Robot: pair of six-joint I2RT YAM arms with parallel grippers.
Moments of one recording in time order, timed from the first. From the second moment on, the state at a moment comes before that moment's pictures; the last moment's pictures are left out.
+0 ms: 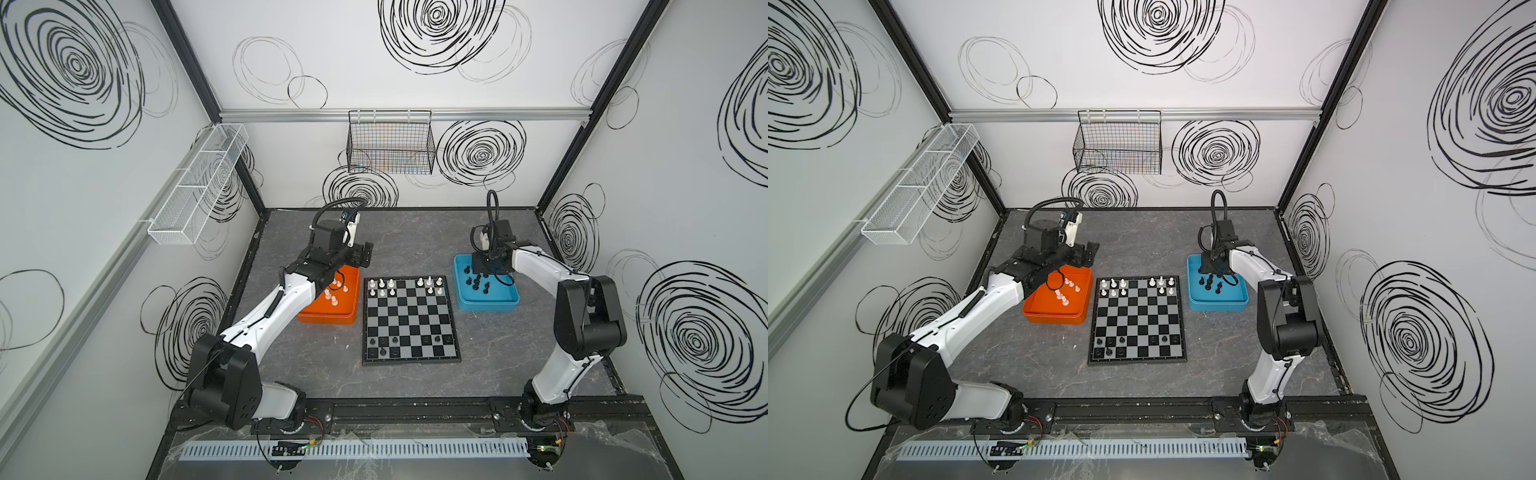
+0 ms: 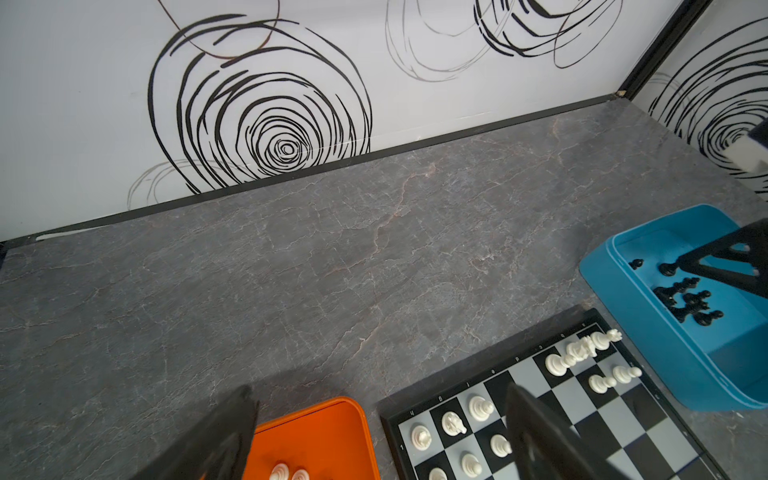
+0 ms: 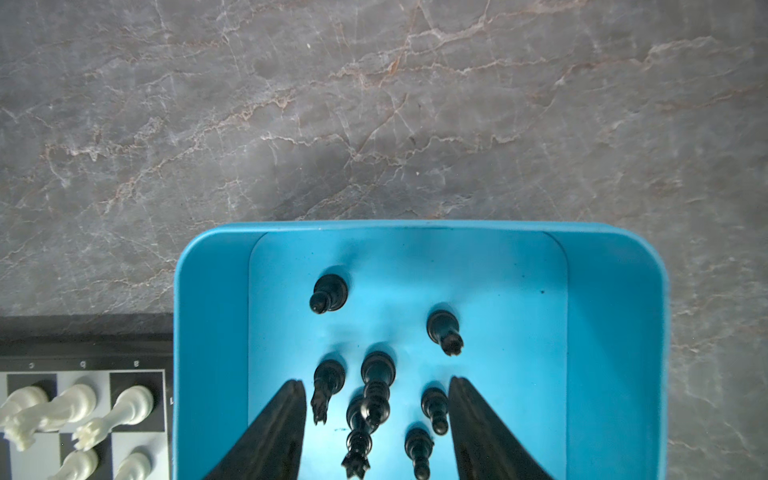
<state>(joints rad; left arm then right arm) -0.32 1.40 1.07 -0.21 0.02 -0.02 0.14 1.76 1.22 -0.55 0.01 0.17</state>
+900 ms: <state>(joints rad) -0.32 1.40 1.08 -0.27 0.00 -0.04 0.14 1.81 1.20 -0.56 -0.03 0.23</state>
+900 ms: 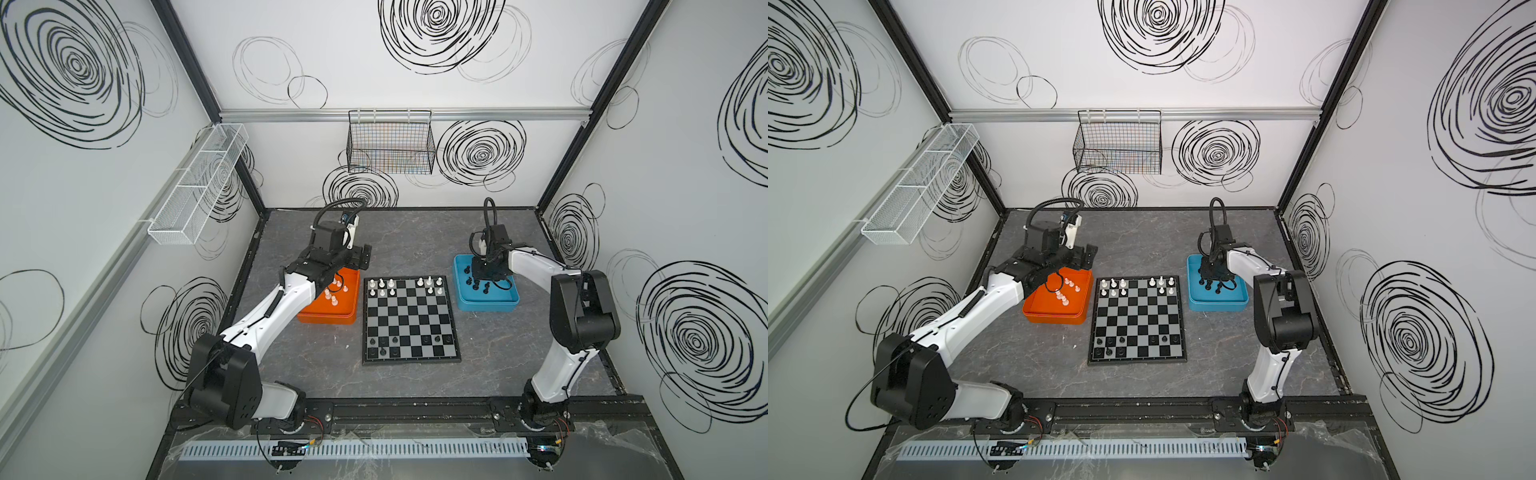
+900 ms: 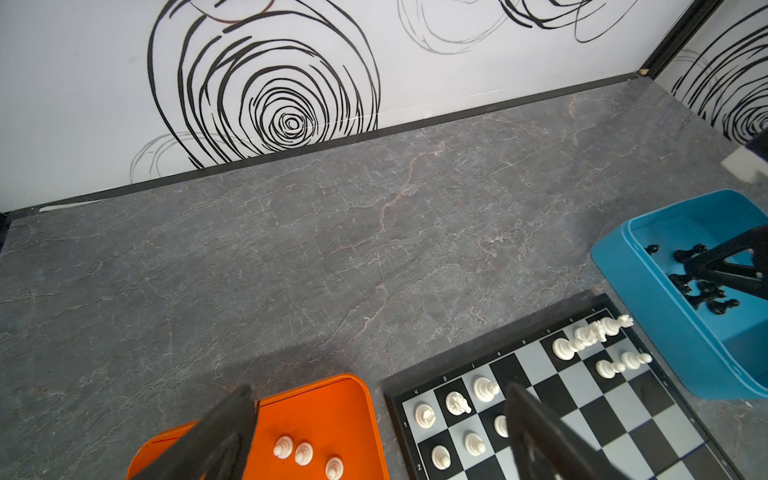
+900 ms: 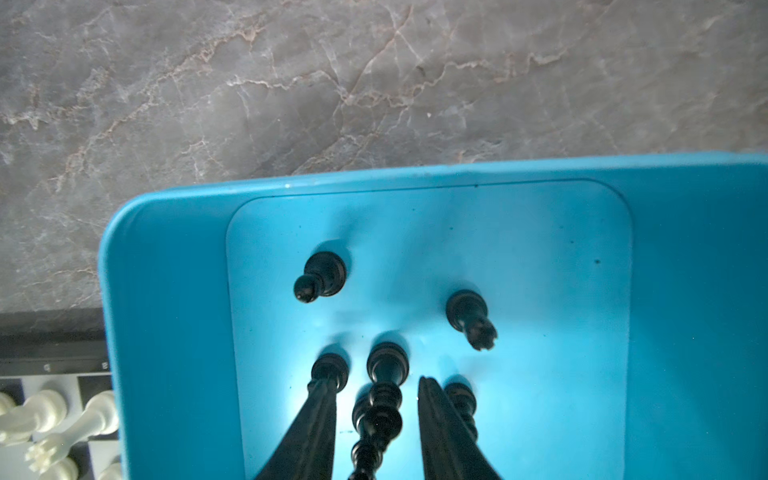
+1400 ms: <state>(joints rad) -0.32 1.40 1.08 -0.27 0.00 -0.05 0.13 1.81 1.18 -0.56 -0.03 0.24</state>
